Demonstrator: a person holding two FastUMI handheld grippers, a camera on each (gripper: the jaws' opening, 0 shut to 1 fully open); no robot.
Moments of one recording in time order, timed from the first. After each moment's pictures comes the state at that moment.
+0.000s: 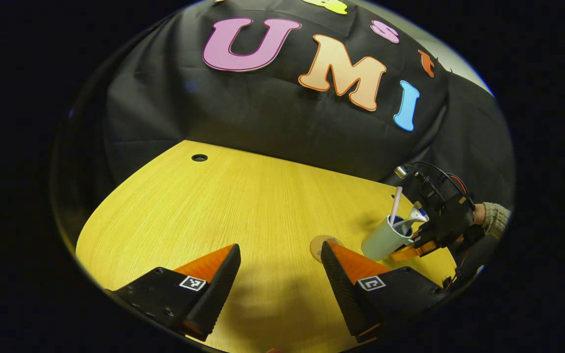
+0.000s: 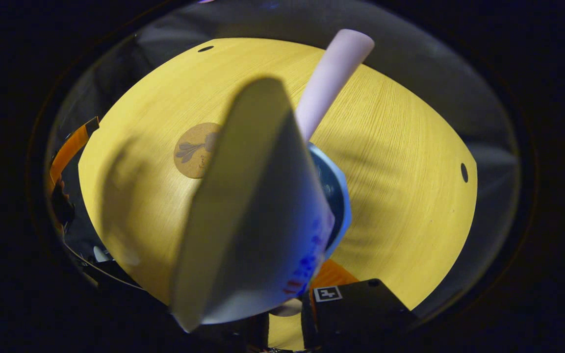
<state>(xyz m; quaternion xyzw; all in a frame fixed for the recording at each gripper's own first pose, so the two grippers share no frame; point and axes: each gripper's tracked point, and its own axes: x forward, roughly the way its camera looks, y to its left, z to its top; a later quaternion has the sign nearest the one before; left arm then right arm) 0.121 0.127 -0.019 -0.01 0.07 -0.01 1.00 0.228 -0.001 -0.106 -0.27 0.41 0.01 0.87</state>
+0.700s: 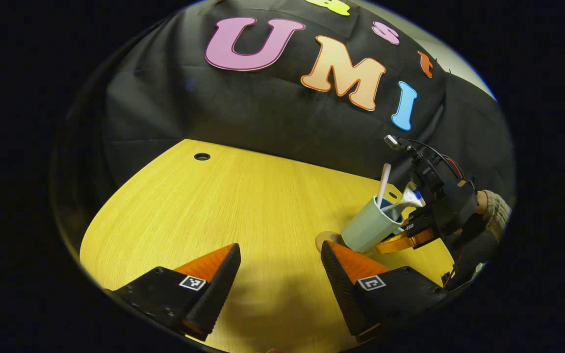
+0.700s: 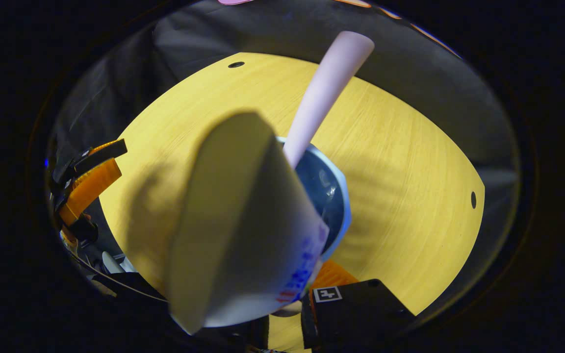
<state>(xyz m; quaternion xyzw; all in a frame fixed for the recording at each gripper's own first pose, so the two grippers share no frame) 0.113 0.149 -0.011 -0.01 0.08 -0.02 1.00 0.242 0.082 -0.095 -0.26 0.39 0.07 0.88</state>
